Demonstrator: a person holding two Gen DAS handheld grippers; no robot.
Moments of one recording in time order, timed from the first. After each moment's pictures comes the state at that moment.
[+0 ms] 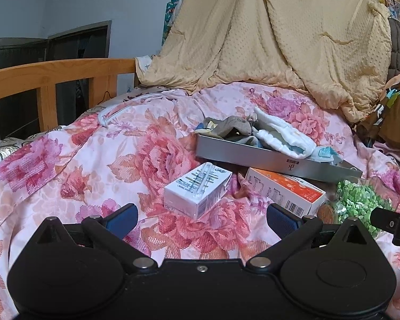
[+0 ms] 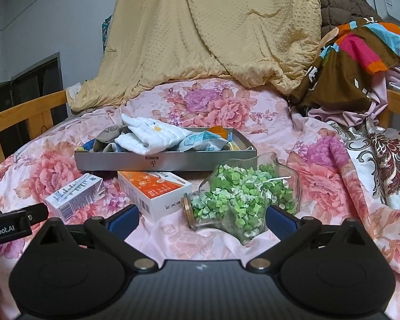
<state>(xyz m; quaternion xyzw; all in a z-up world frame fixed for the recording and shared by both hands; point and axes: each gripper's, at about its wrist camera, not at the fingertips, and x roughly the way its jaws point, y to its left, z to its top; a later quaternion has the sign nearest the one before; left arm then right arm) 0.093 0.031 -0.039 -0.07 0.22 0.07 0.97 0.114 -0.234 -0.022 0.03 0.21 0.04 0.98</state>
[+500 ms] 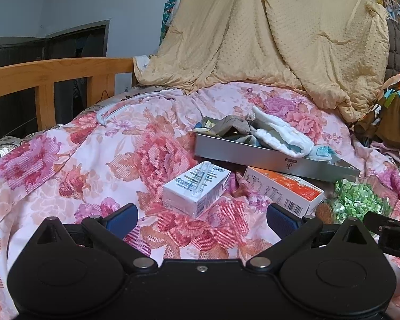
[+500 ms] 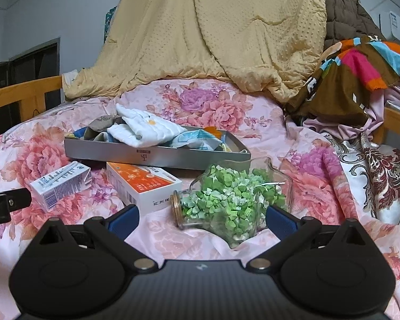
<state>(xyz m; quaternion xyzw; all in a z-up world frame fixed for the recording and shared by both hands) 0.090 0.031 -0.041 -0.07 0.22 0.06 0.97 0.120 -0.227 -0.029 -0.02 0.21 0.02 0.98</state>
